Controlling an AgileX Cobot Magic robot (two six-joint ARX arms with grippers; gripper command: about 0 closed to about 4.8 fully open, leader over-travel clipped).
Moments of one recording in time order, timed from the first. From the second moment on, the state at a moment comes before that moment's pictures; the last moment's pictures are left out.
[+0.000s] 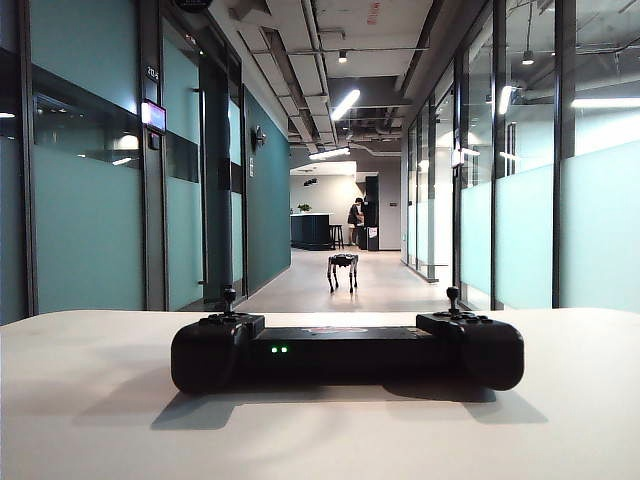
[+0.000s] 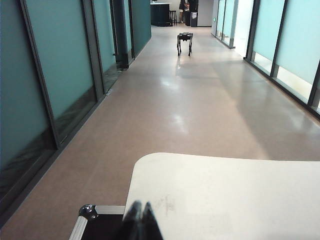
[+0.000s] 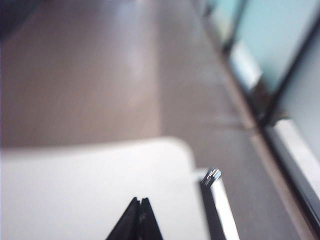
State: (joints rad) left arm 0.02 0.00 0.00 0.05 0.02 0.03; right arm 0.49 0.54 0.60 -0.32 0.66 0.10
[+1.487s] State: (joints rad) left arm 0.02 0.00 0.00 0.05 0.02 0.03; right arm 0.03 0.00 0.01 0.08 0.10 0.00
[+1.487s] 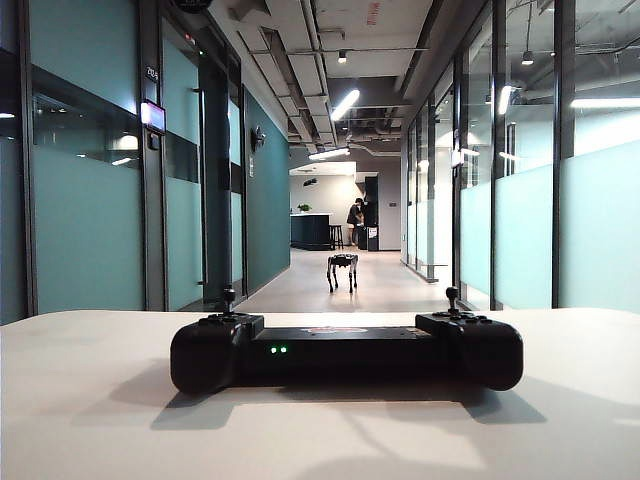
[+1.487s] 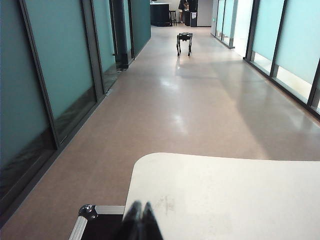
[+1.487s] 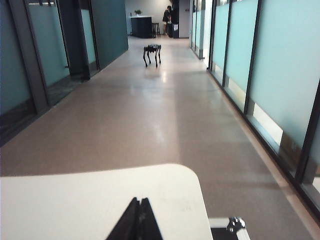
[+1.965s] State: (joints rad) left arm 0.02 0.00 0.00 0.05 0.02 0.03; right arm 0.03 0.00 0.01 0.03 0.10 -0.03
